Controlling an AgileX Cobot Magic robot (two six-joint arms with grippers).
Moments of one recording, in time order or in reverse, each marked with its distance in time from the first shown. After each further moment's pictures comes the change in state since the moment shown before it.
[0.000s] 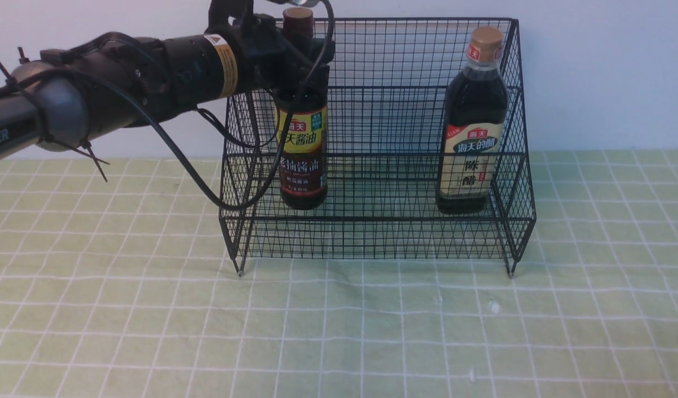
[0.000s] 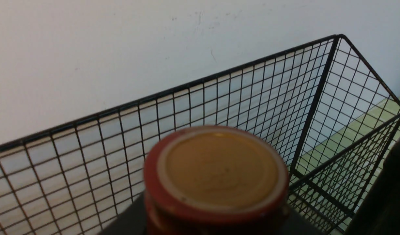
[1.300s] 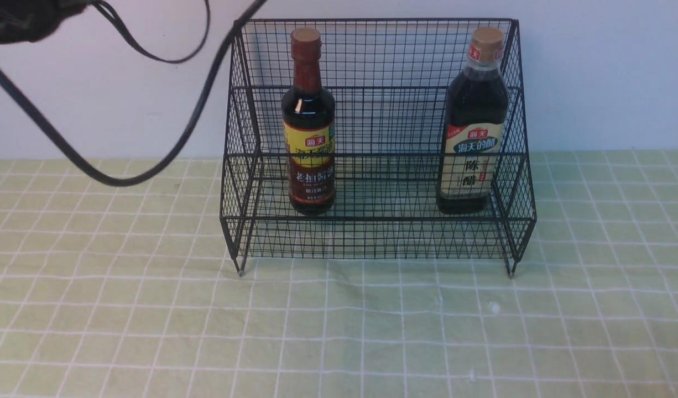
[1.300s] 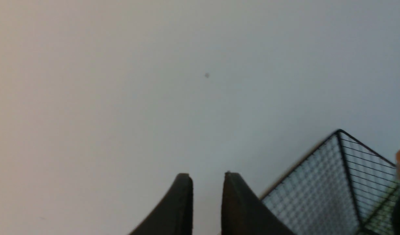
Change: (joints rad) right arm 0.000 0.000 0.000 0.000 0.000 0.000; left arm 0.000 -0.377 -0.013 0.385 0.128 -0.042
